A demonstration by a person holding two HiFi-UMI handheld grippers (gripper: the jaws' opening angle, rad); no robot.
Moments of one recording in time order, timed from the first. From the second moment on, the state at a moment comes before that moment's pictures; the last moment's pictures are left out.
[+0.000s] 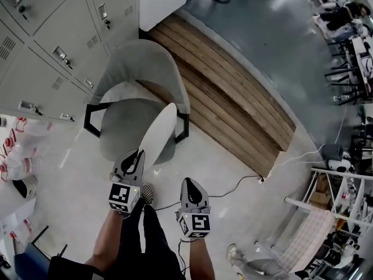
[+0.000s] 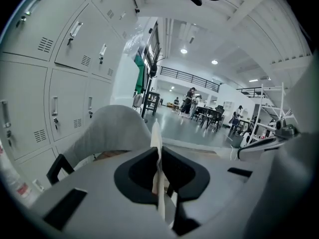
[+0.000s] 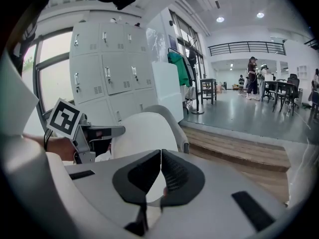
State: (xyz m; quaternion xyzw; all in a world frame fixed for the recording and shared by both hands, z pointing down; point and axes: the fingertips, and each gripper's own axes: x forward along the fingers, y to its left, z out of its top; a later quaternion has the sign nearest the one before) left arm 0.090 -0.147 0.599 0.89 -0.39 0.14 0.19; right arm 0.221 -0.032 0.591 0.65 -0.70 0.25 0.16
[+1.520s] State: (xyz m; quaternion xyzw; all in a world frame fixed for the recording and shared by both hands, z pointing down) left arm -0.065 -0.185 0.694 0.83 -0.50 0.19 0.19; right arm 0.097 -0.105 0.662 0.57 -0.75 0.27 0.18
